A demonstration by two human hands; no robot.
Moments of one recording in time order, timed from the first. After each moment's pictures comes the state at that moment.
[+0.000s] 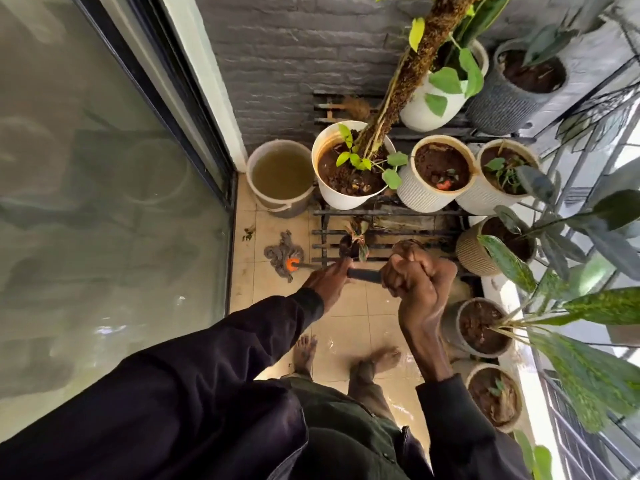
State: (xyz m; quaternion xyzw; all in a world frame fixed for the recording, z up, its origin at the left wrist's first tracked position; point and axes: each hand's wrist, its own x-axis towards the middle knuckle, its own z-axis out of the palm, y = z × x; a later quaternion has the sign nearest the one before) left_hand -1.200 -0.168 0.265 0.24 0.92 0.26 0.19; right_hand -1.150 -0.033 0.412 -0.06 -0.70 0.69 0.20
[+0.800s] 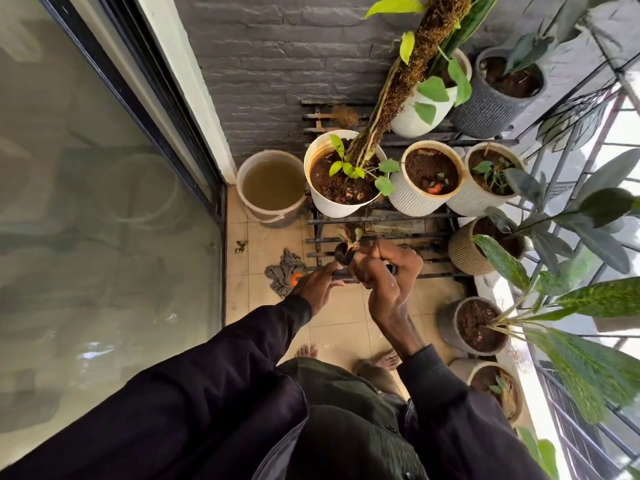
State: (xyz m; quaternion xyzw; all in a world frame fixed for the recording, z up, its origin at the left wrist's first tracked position) left_hand -1.229 -0.198 0.256 0.19 0.90 0.30 0.25; right_hand -1.188 -0.080 0.417 -0.01 -0.74 0.64 0.21
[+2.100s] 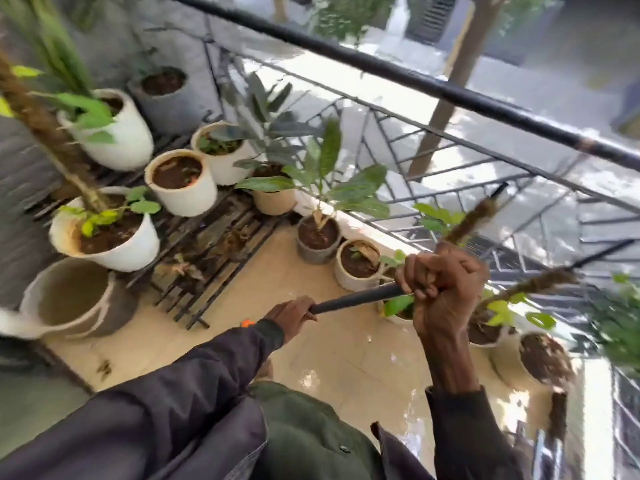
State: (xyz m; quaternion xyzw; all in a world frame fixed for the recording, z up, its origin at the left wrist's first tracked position) left_hand -0.872 -0.043 0.310 0.59 0.73 0.09 0.34; right_hand -0.666 0.033 0.515 -0.23 -0.40 0.66 0.59
